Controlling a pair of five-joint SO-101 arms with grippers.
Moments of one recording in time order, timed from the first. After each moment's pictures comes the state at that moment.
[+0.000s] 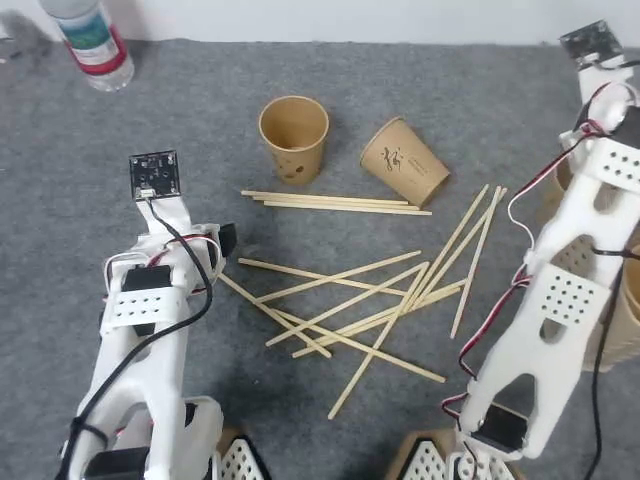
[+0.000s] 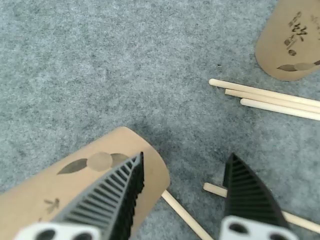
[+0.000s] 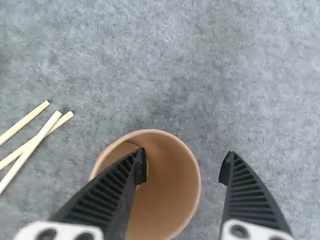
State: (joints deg) left arm -12.9 -29.3 63.2 35.5 7.3; right arm 20.7 59.9 -94.9 100.7 41.4
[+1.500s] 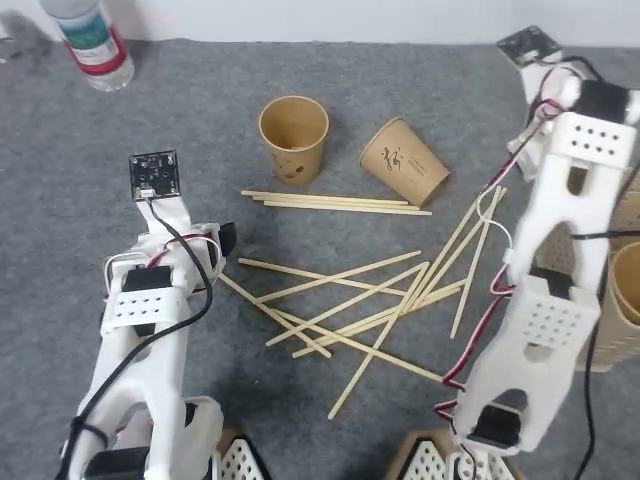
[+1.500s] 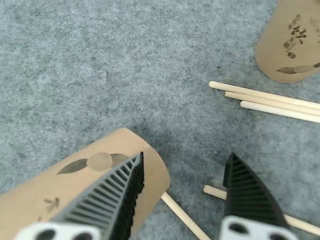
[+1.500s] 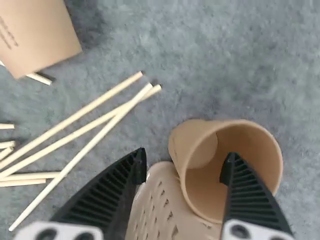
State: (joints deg) left arm -12.9 -29.3 63.4 34.4 7.3; right arm 12.7 36.1 -56.9 100.7 39.8
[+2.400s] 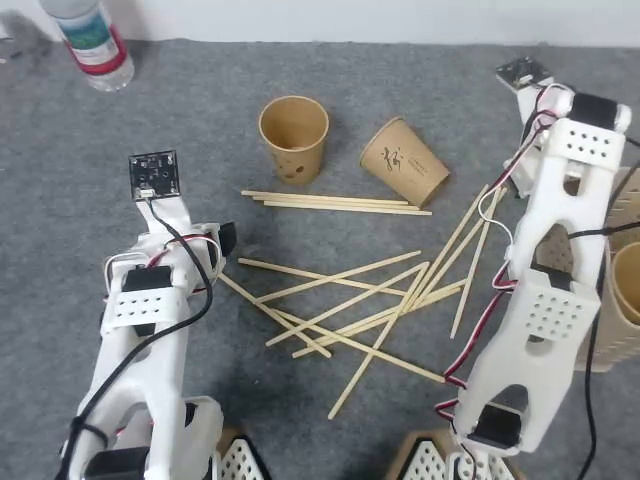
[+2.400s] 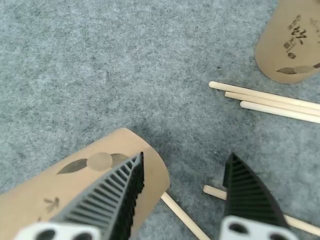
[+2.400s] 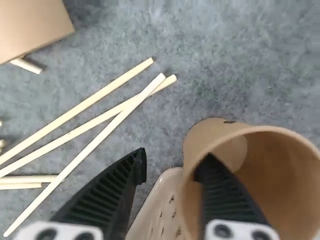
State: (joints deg) left arm -12.9 -29.3 63.4 34.4 7.4; right arm 13.0 42.5 -50.9 95.8 39.8
